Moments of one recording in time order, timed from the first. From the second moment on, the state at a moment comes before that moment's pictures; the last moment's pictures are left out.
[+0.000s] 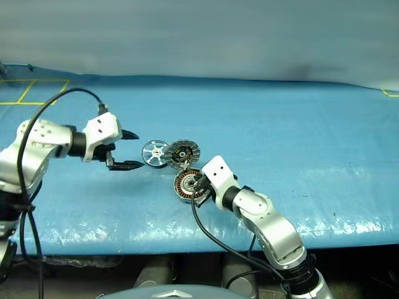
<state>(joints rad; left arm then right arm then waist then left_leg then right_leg) -0.70 0.96 -0.30 0.03 -0.12 0.44 -1.26 -0.14 -0.31 0.34 -0.56 0.21 0.82 0.37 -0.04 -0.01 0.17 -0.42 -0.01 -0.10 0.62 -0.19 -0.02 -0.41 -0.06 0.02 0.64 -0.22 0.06</state>
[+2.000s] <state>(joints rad) -1.08 0.58 -0.70 0.49 0.68 0.32 -1.43 -0.13 -0.31 0.35 -0.54 0.21 0.84 0.39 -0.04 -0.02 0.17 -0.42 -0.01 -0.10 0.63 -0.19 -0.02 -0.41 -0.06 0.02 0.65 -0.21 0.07</state>
